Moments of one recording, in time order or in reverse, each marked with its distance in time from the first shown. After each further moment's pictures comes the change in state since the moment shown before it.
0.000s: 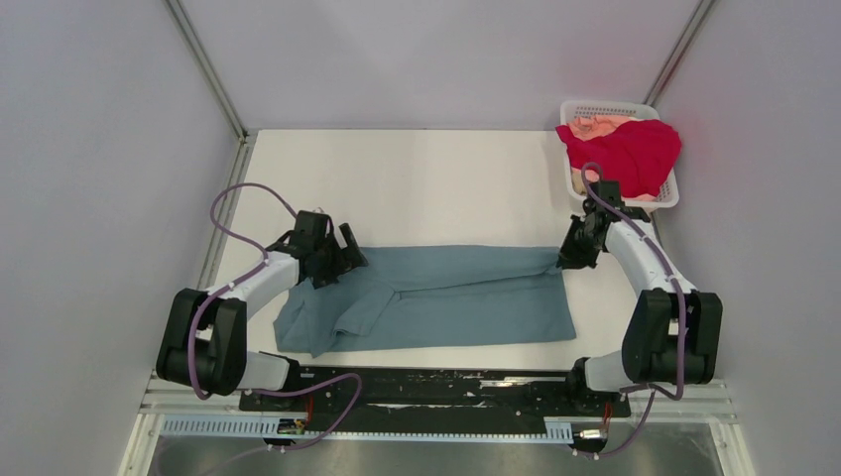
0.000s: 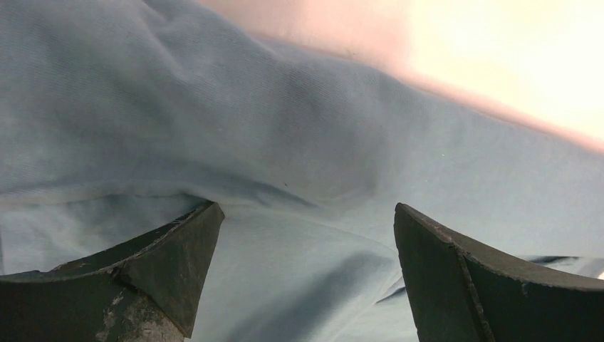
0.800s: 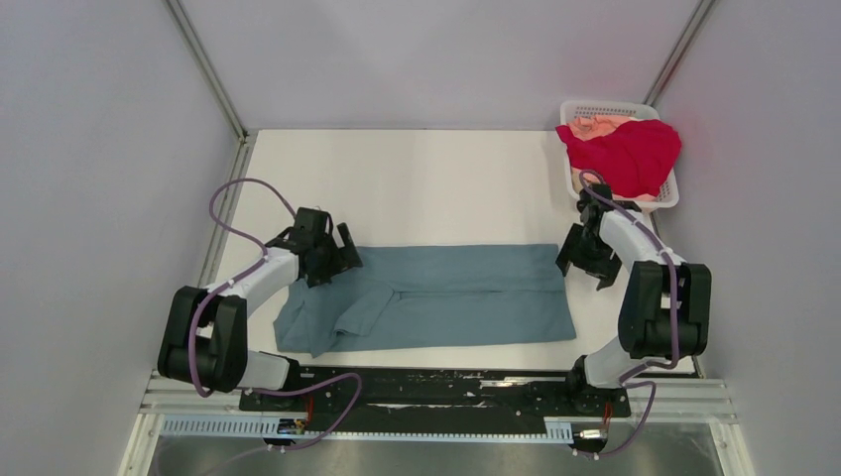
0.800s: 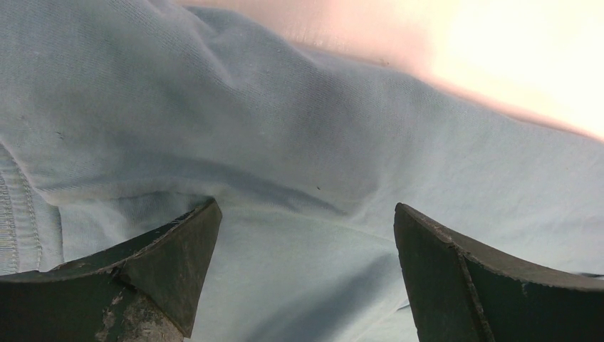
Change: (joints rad) left arm 0.010 0.012 0.037 -0.073 -0.066 0.047; right arm -0.020 0.161 0.025 -0.128 0.271 0.048
